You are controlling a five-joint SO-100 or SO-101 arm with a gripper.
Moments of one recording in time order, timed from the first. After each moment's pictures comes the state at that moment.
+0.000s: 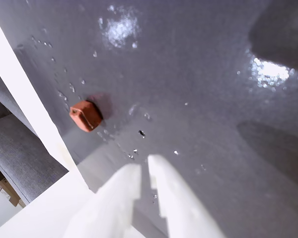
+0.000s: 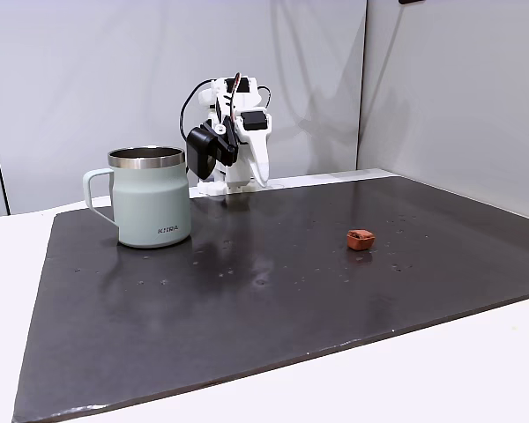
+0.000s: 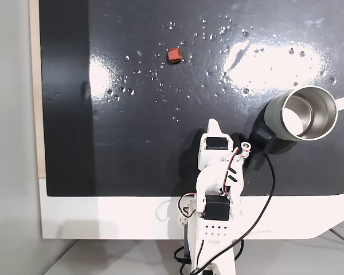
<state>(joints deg) 5.2 181.7 171.0 47.9 0.4</state>
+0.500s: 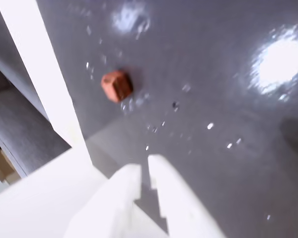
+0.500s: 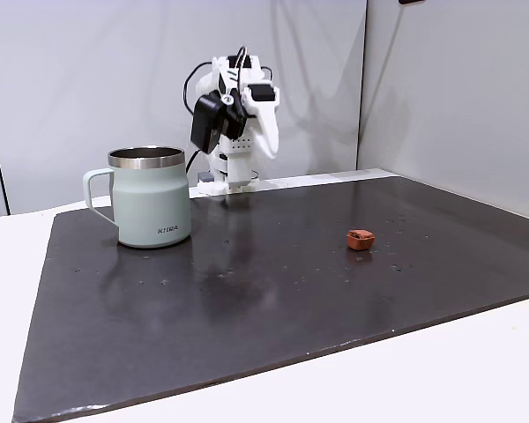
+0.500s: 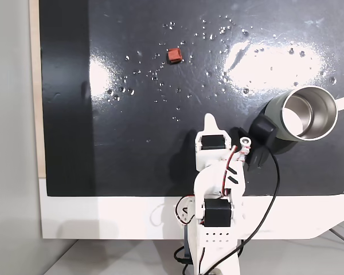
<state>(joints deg) 1.1 171.2 153.8 51.5 -3.1</state>
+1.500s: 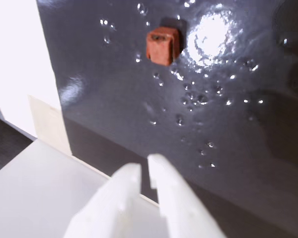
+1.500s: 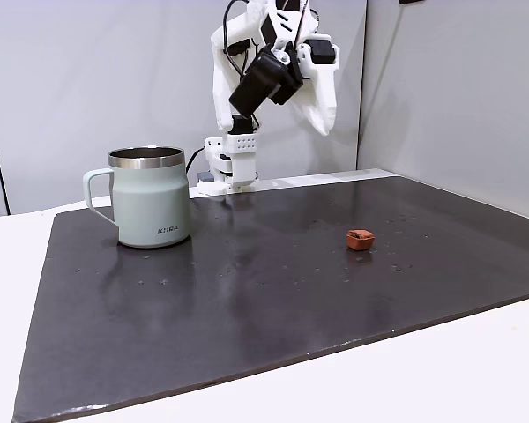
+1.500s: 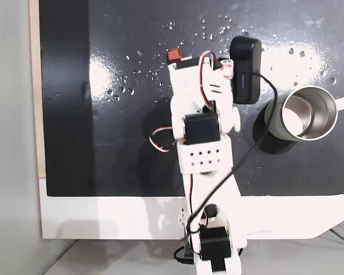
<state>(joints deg) -8.1 106.4 89.8 66.1 -2.5</state>
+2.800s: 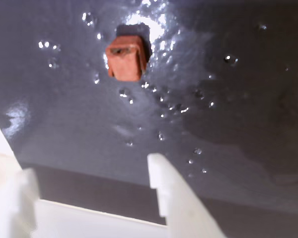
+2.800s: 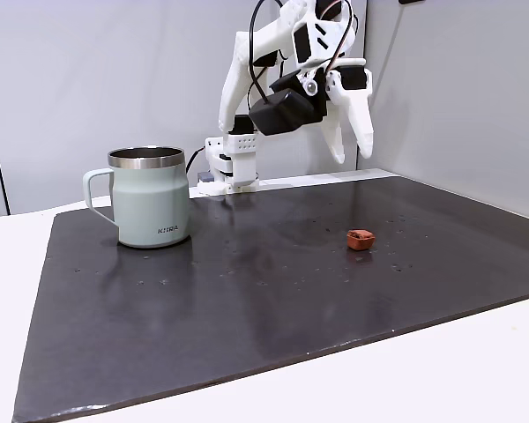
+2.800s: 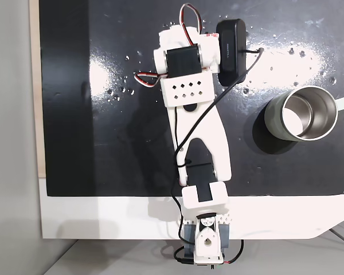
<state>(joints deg) -9.2 70.9 47.7 89.7 2.7</state>
